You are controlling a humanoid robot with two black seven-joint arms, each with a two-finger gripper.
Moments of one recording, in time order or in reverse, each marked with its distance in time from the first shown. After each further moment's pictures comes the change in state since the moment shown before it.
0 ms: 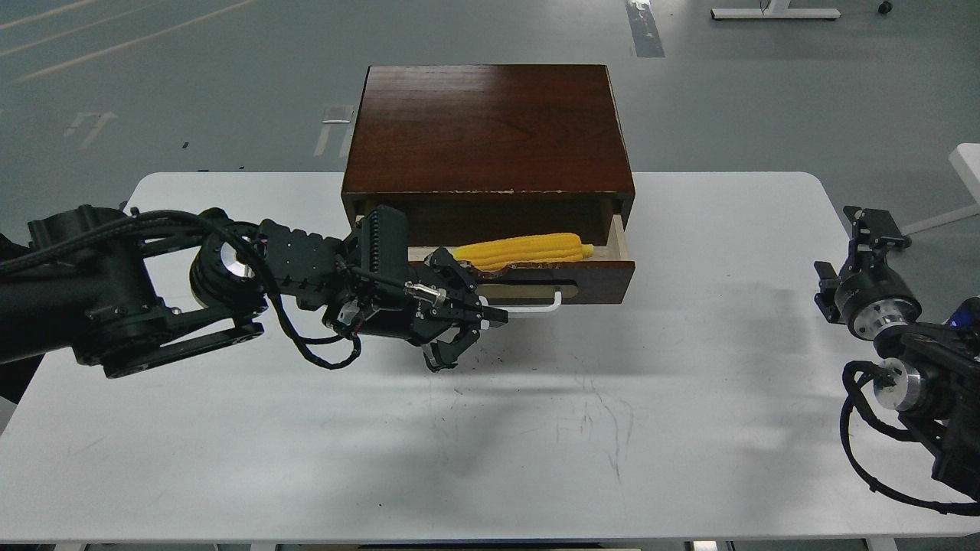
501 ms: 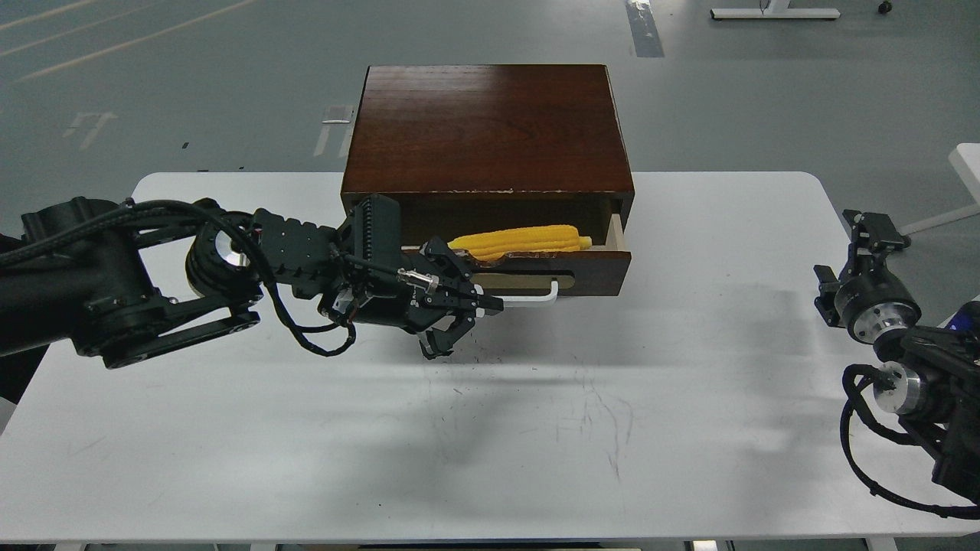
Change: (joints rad) left arm -0.003 -0.003 -0.002 0.058 0.000 0.023 0.000; right arm -0.012 0.001 0.000 0.000 0.000 0.000 0.000
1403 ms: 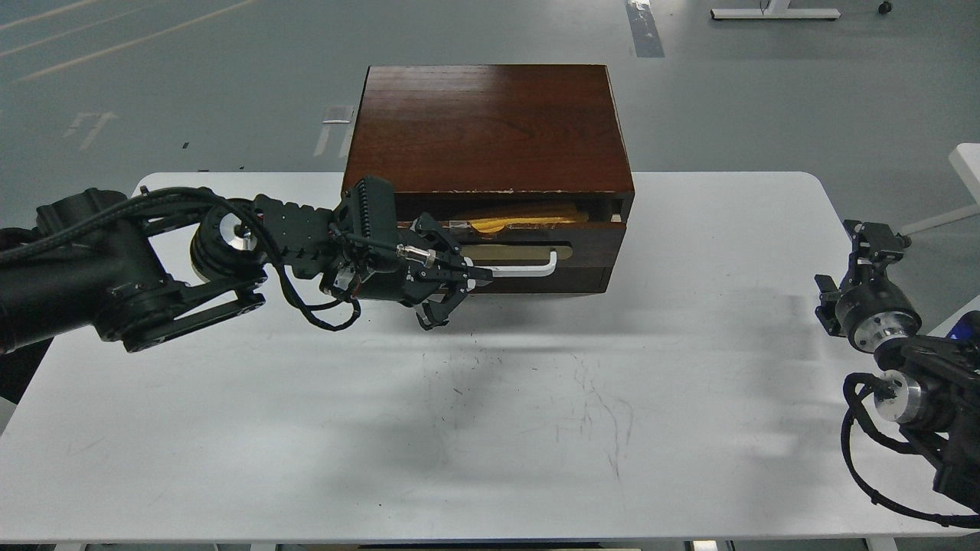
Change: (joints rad) left arm 0.003 -0.060 0.004 0.158 0.000 0.038 0.000; right arm -0.019 0.000 0.005 0.001 0.000 -0.001 0.000
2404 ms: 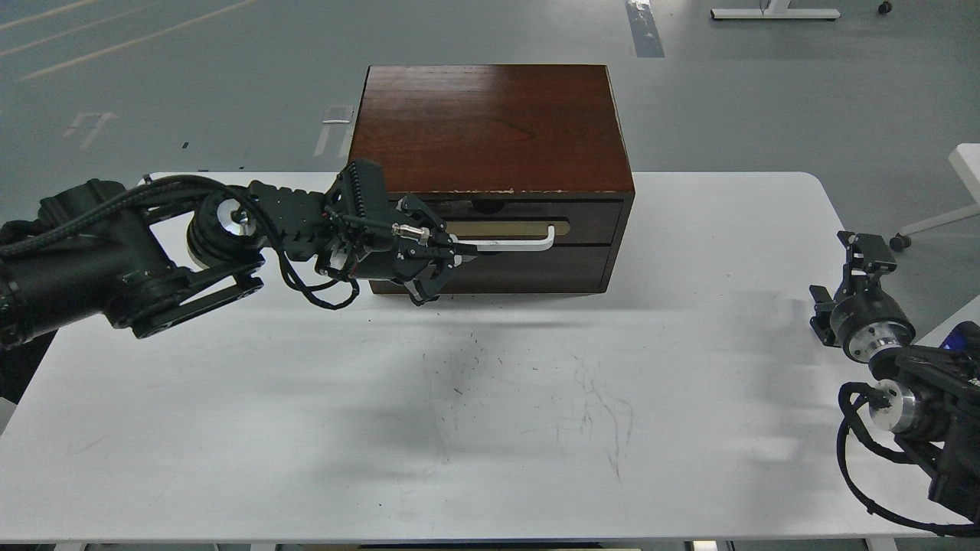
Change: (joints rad) left arm -0.002 -0.036 -0.003 0.119 0.000 0.023 0.000; right arm -0.021 0.012 0.002 0.000 0.000 -0.001 0.000
